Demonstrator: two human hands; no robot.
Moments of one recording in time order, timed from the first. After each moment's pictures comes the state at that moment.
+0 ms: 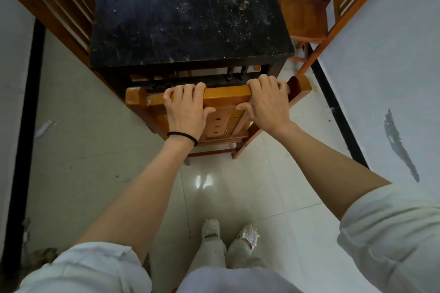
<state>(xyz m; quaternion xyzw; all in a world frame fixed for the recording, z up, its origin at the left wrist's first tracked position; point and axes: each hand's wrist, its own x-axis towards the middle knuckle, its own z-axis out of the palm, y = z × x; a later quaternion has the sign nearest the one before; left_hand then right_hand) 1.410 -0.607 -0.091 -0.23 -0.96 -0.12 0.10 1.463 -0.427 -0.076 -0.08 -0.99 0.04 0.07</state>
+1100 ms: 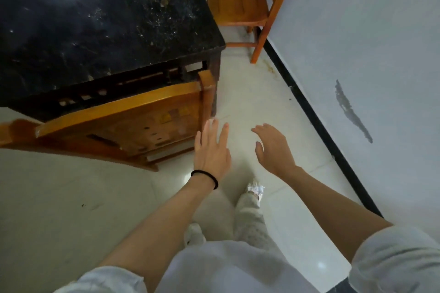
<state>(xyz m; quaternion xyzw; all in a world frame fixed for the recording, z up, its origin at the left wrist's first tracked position) 1.530 -0.452 -0.141 -0.37 -0.91 -0.09 -0.14 1.620 -0.309 -0.146 -0.22 -0.95 0.20 0.01</state>
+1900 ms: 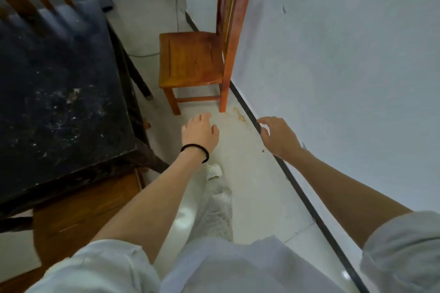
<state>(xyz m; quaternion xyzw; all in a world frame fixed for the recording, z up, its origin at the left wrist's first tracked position) 1.369 -0.026 -0.111 -0.28 -0.94 -0.14 -0.17 1.500 0.127 -0.116 -0.30 -0.92 0.27 -0.01</state>
